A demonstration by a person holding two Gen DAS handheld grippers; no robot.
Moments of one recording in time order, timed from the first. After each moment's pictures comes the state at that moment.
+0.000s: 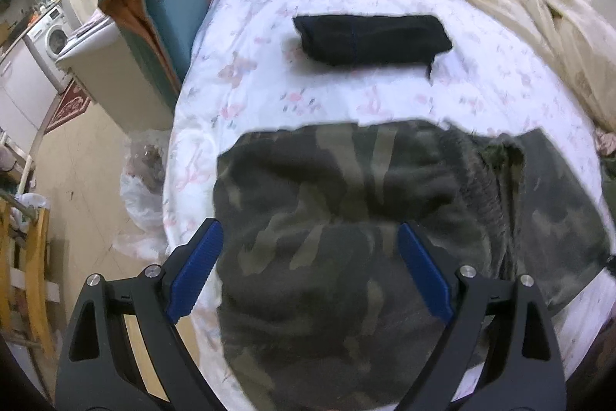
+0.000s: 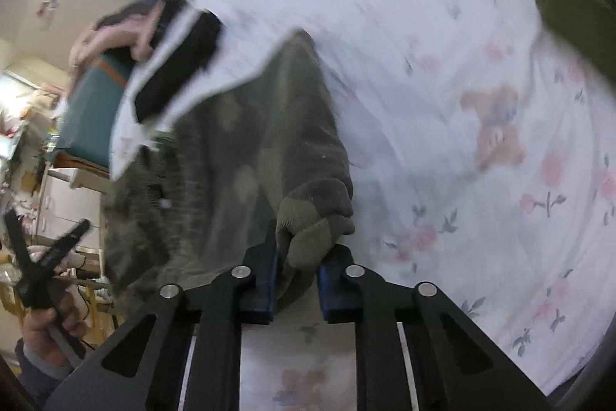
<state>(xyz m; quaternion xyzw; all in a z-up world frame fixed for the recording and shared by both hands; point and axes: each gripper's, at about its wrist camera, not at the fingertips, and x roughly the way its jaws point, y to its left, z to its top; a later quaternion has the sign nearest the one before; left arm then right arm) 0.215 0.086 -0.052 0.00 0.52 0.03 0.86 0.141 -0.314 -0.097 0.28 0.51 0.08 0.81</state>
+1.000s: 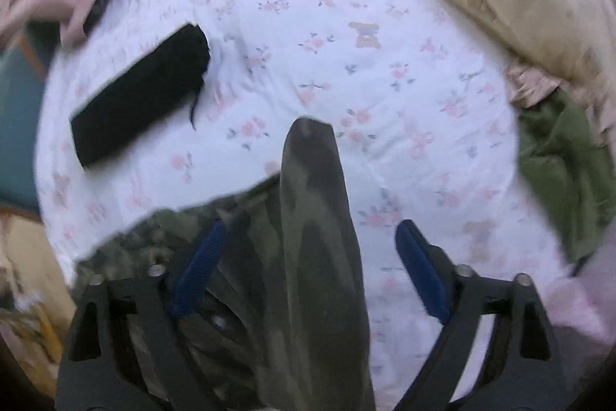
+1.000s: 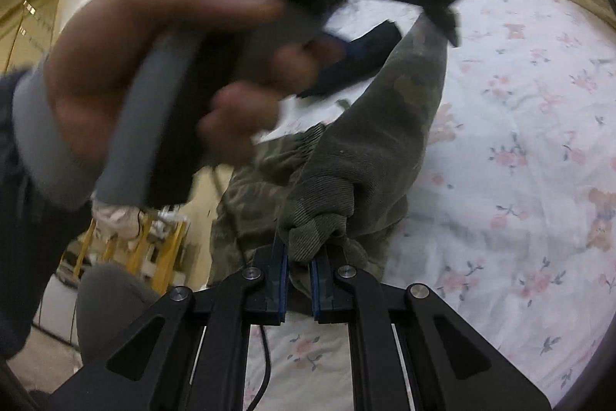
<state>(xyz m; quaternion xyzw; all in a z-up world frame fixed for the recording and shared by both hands) 0.335 -0.205 -0.017 0.12 0.60 -0.14 0.78 0.127 -0.237 -0.038 0.21 0.44 0.32 0.81</state>
